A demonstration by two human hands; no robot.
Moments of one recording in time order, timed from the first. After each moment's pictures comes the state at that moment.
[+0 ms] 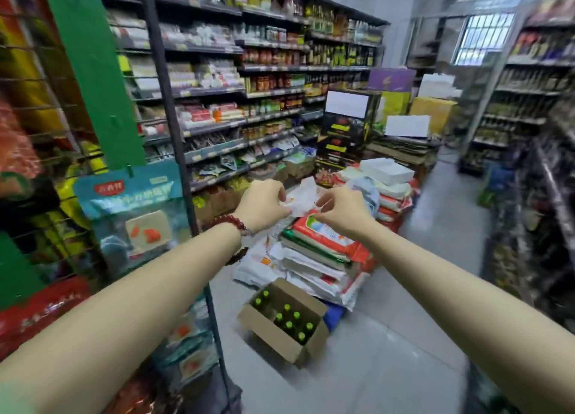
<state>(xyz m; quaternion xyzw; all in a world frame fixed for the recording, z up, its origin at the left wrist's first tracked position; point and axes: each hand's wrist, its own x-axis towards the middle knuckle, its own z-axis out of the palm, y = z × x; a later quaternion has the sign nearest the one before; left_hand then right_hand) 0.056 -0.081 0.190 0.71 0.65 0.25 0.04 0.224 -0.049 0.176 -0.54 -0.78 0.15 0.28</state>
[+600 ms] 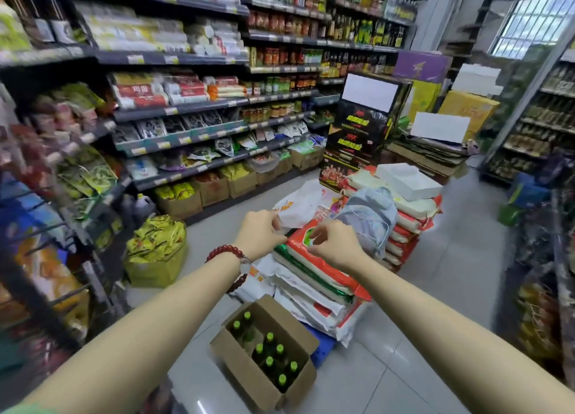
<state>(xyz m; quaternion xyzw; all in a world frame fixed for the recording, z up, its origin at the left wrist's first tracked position) 0.037 0.182 0.092 0.63 0.71 0.26 0.16 0.202 0.212 0.094 -0.55 -0.79 0.21 0.17</state>
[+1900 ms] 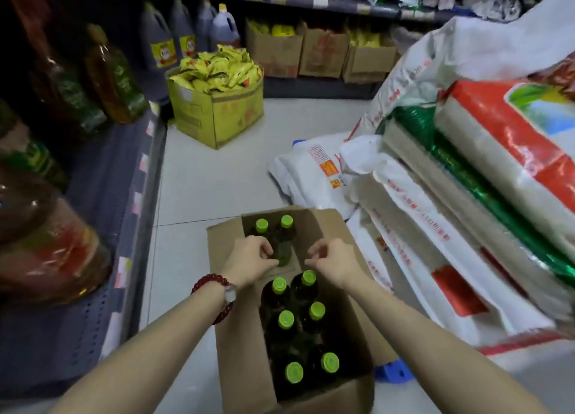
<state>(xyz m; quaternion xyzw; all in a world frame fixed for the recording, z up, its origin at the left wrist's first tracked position) -0.007 0.319 -0.645 0.33 0.86 0.30 0.27 0.114 0.451 -0.631 -0.41 -0.84 0.35 -0.02</state>
